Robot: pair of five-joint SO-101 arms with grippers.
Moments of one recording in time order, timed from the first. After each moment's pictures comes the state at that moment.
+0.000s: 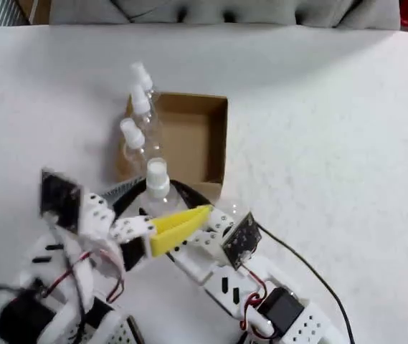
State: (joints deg) left arm 25.4 -87.9 50.8 66.5 16.0; right arm -51.1 -101.1 92.0 18.5 0.7
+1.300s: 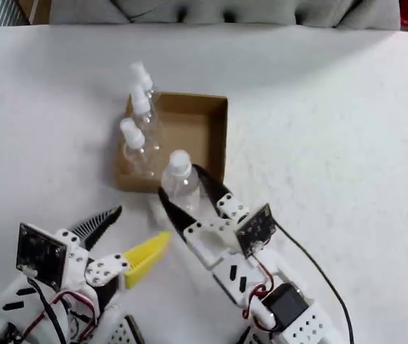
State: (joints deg) left arm 20.5 -103.7 50.7 85.0 6.4; right arm -42.2 -101.1 92.0 16.8 1.0
